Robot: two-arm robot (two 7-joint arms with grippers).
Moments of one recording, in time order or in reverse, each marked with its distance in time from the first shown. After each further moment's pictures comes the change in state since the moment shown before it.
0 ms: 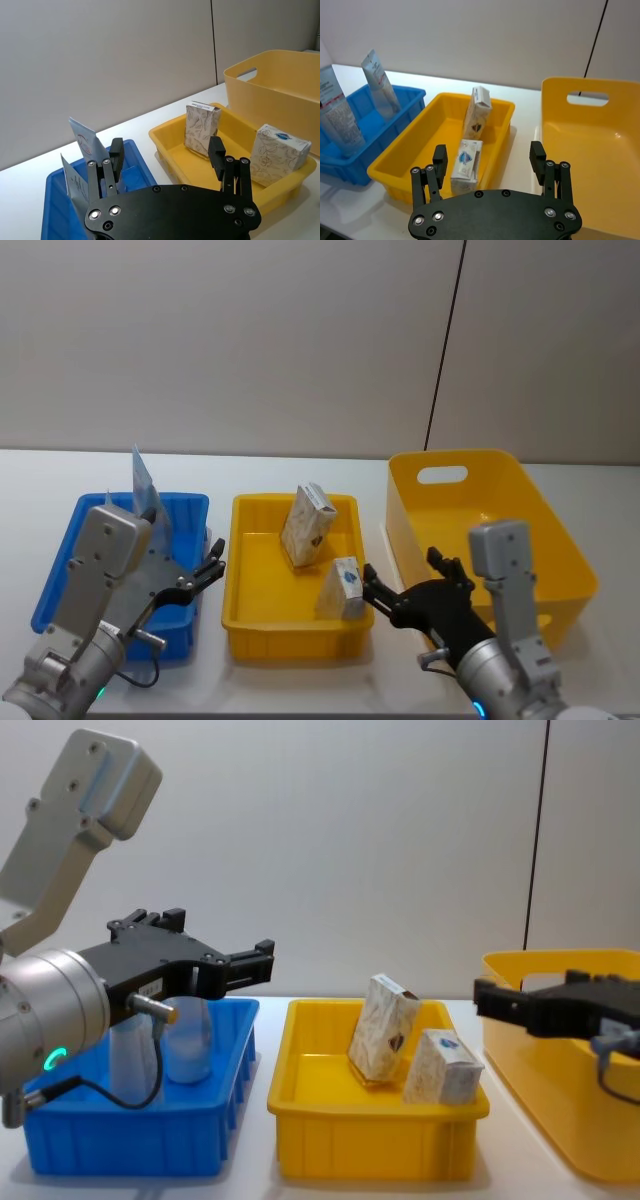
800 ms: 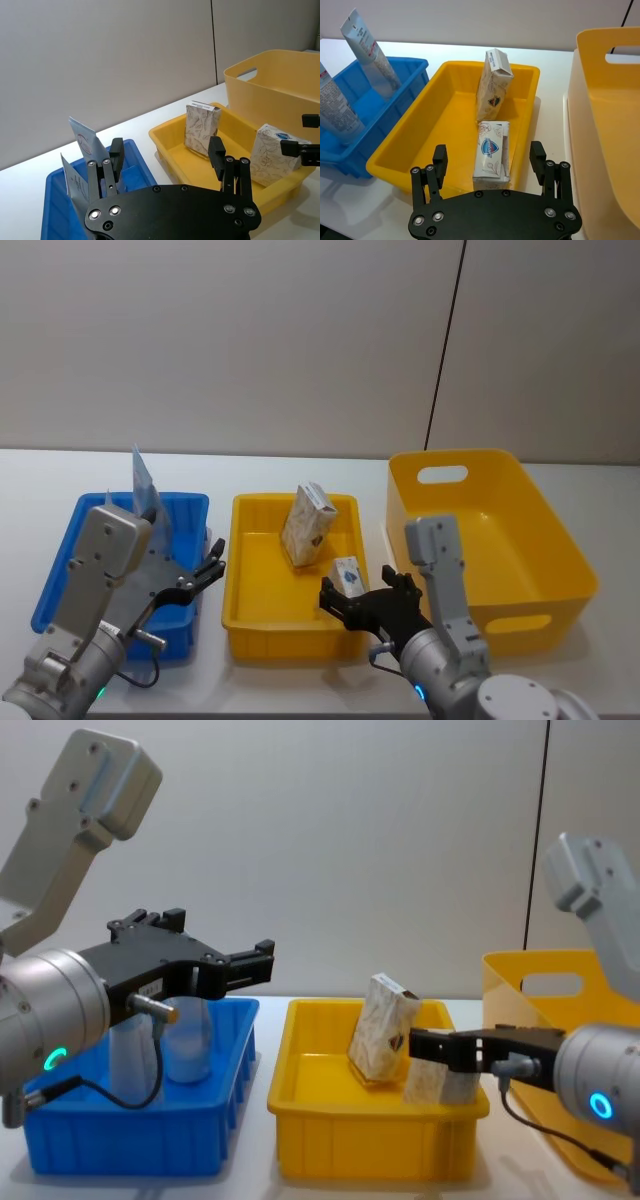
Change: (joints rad) left arm 0.000 0.000 0.000 0.000 0.000 0.000 0.000; right arm 0.129 -0.127 -0.035 0.191 -0.007 0.120 -0.021
